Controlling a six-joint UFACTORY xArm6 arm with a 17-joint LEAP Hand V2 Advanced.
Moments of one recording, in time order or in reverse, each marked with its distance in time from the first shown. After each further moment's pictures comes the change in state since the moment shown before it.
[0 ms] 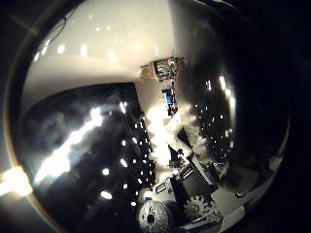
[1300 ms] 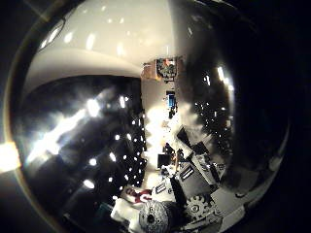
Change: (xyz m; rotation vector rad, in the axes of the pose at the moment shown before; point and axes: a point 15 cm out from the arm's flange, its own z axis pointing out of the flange) arm 0.173 -0.075 0.234 0.017 -0.009 -0.063
